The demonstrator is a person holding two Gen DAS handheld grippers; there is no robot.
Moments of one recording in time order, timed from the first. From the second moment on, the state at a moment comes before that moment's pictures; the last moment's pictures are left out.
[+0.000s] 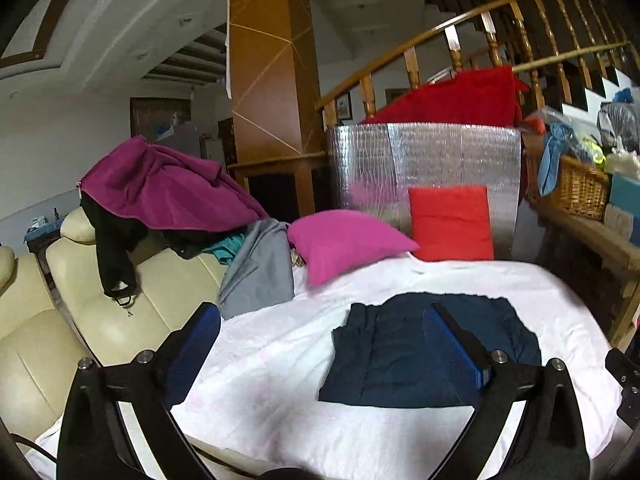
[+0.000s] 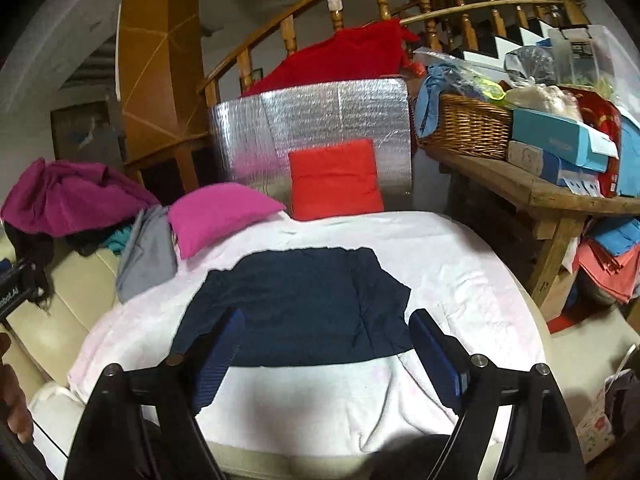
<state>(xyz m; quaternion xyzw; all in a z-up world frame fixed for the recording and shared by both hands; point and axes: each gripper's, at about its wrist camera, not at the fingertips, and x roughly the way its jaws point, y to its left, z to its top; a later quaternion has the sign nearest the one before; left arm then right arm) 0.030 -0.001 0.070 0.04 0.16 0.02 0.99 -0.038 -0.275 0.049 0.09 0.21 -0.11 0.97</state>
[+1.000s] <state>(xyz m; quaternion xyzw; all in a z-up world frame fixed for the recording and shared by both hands) -0.011 0.008 0.091 0.04 0.12 0.02 0.99 -0.065 -0.249 0.080 0.08 0.18 -0.12 0.97</state>
